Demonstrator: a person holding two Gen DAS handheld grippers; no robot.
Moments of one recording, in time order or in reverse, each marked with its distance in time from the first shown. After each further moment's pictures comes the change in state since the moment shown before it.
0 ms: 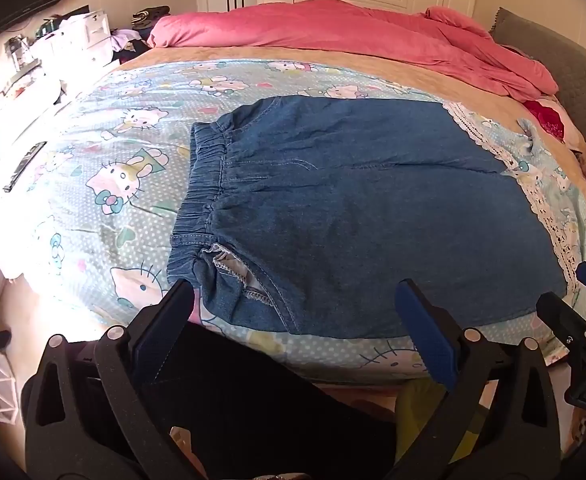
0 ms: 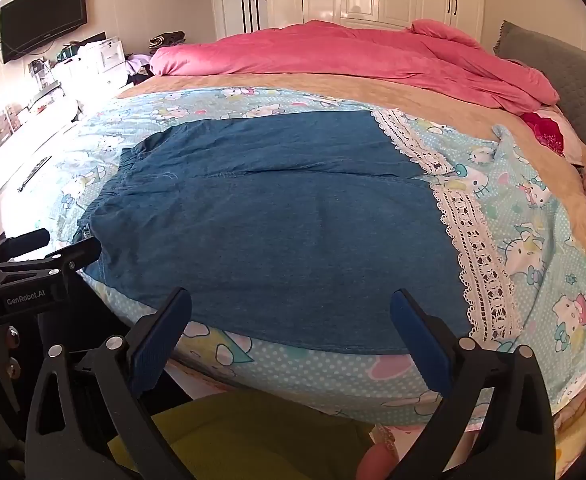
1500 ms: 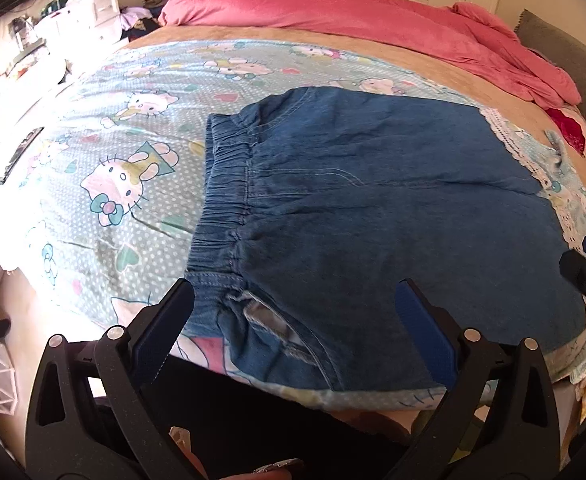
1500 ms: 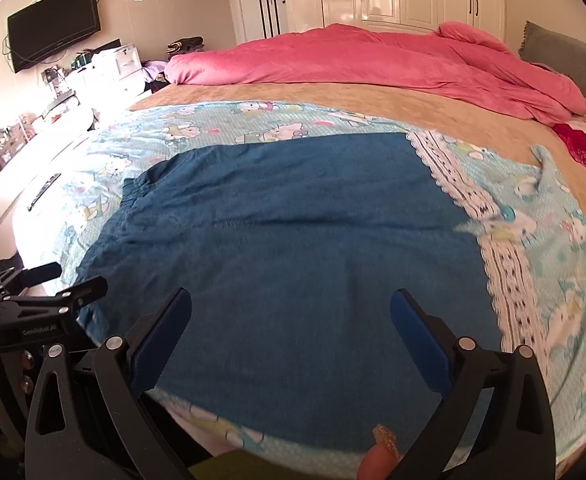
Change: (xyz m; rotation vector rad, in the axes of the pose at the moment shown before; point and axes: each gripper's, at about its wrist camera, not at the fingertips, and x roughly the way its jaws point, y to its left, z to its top) left arm 0.049 0.034 0.033 -0.081 0.097 -0.010; right arm 0.052 0.000 0.064 -0.014 -0.012 0.096
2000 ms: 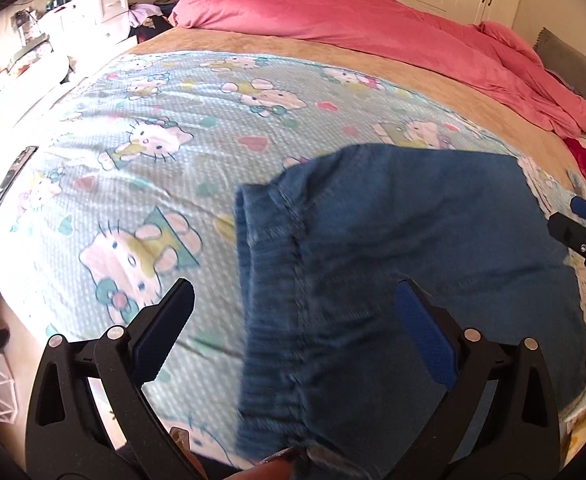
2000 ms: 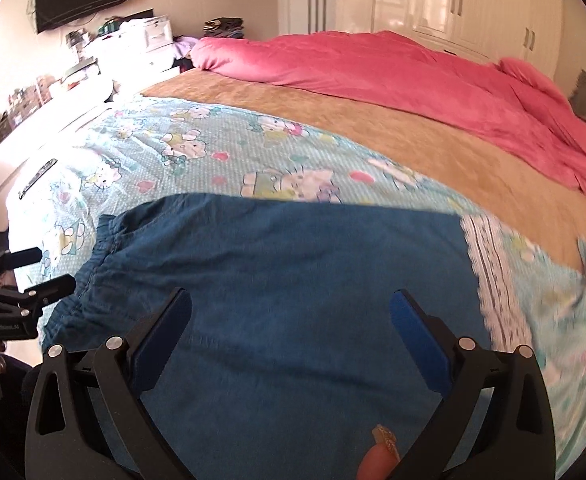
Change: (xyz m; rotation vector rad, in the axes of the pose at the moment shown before) left arm 0.036 0.042 0.084 -0.027 -0.010 0.037; right arm 0.092 0.007 0.117 -0.199 0.039 0.061
